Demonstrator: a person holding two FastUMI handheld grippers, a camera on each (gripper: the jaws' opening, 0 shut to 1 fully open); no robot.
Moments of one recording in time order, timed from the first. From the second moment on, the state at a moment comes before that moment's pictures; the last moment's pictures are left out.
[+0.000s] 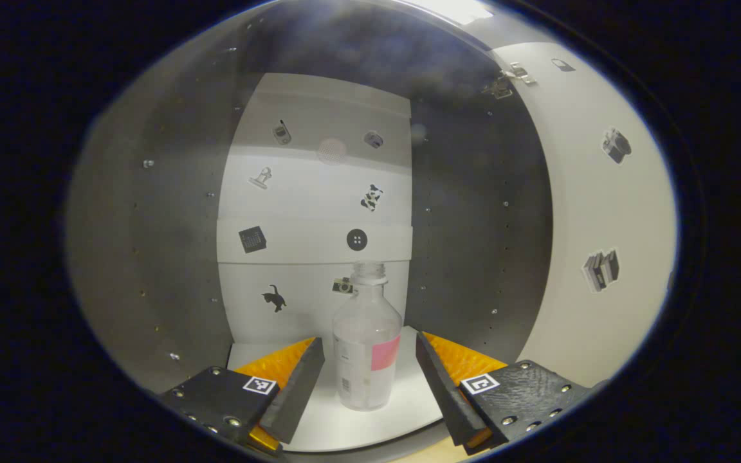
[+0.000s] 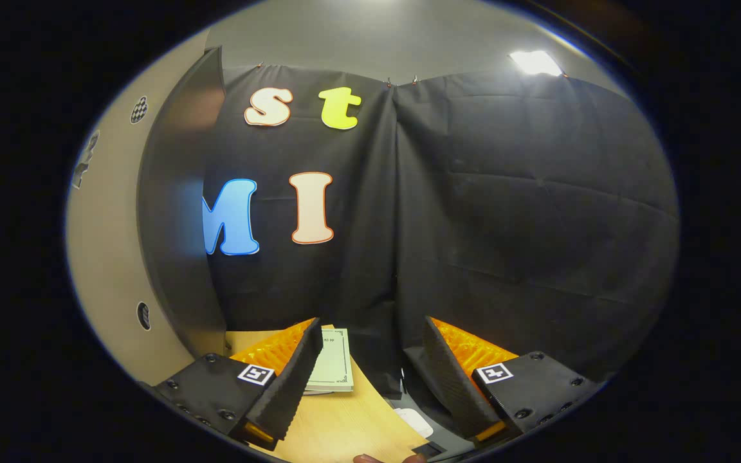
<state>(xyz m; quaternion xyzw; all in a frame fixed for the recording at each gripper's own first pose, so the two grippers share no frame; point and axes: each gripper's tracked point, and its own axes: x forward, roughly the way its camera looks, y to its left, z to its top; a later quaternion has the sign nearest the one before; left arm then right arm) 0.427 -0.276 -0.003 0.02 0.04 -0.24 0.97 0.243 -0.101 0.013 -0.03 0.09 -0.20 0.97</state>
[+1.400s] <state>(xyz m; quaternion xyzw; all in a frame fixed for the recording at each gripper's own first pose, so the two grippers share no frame) 0.398 -0.263 0.037 0.03 -0.01 -0.24 0.97 0.275 -0.120 0.010 0.03 0.08 -0.21 0.97</state>
